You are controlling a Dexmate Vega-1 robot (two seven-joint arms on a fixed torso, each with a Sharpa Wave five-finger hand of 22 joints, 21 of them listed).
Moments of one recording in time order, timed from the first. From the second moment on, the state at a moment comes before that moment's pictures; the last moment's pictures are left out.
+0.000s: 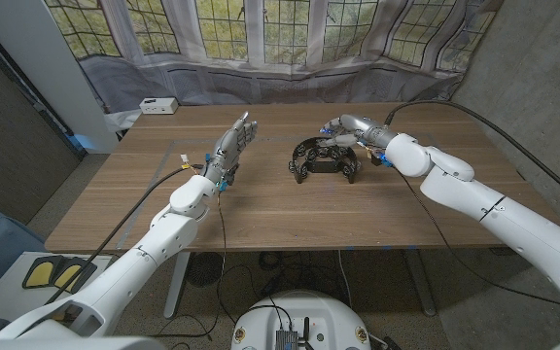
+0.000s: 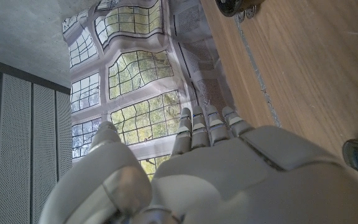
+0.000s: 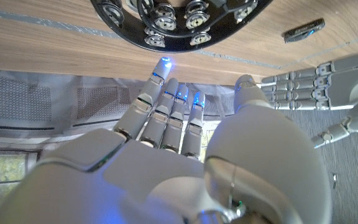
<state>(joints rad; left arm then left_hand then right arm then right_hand) 0.89 0.52 0.41 -1.48 -0.59 -0.29 0.00 0.27 0.09 0.13 -0.10 0.18 0.27 0.11 0.19 0.18 0.24 0.10 0.22 0.20 0.15 0.10 0.19 0.18 0.02 0.11 0.20 0.18 -0.70 -0.79 -0.59 -1.79 -0.35 -0.16 0.11 0.82 0.05 0.21 -0.06 0.19 0.57 0.01 0.22 0.20 0.59 0.06 0.22 0.22 0.56 -0.03 0.22 0.36 0.67 -0.03 0.45 0.17</state>
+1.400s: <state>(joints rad) 0.88 0.51 0.42 -1.48 -0.55 -0.28 0.05 0.27 0.09 0.14 -0.10 0.18 0.27 0.11 0.19 0.18 0.24 0.10 0.22 0.20 0.14 0.11 0.19 0.18 0.02 0.11 0.20 0.18 -0.86 -0.76 -0.37 -1.63 0.22 0.22 -0.04 0.64 0.07 0.16 -0.03 0.18 0.29 0.04 0.18 0.19 0.28 0.10 0.17 0.20 0.22 0.05 0.18 0.33 0.41 0.01 0.23 0.17</state>
